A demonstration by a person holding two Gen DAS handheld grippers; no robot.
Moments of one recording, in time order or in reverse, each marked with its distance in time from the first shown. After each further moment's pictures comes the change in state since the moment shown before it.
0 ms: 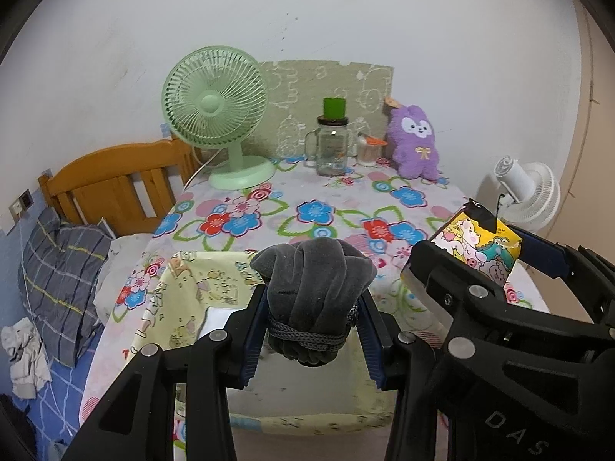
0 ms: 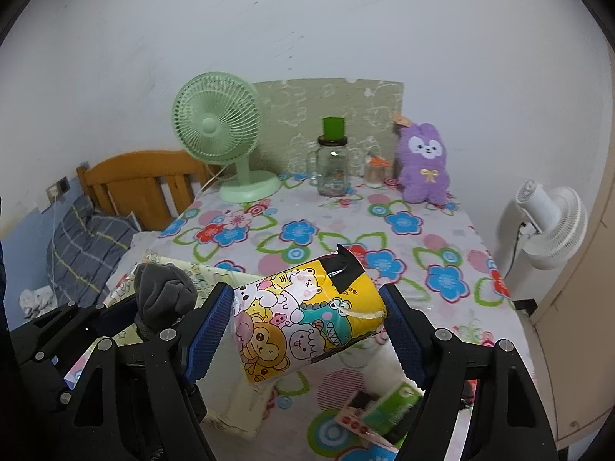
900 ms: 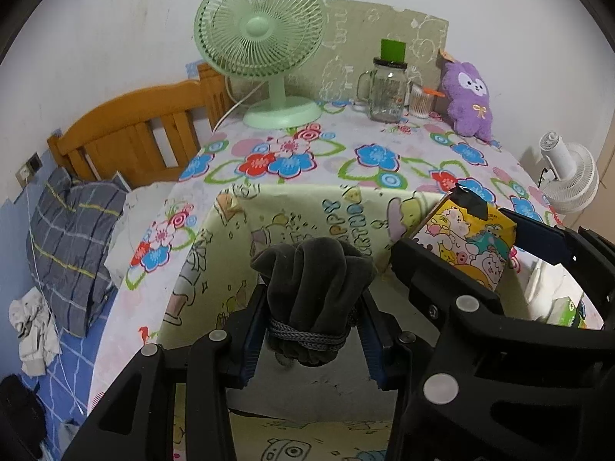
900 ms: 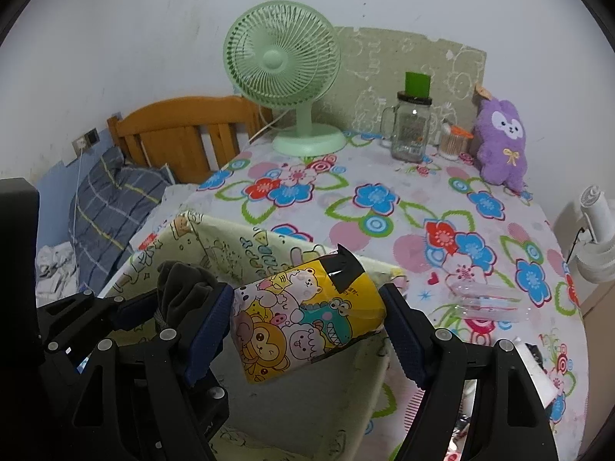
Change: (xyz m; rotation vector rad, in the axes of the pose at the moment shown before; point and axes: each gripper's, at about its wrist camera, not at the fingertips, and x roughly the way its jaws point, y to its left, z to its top) left arm 0.062 0.065 -0.021 -0.052 0.180 0.064; right arm 0.086 0.069 -0.009 -0.100 0.152 0.136
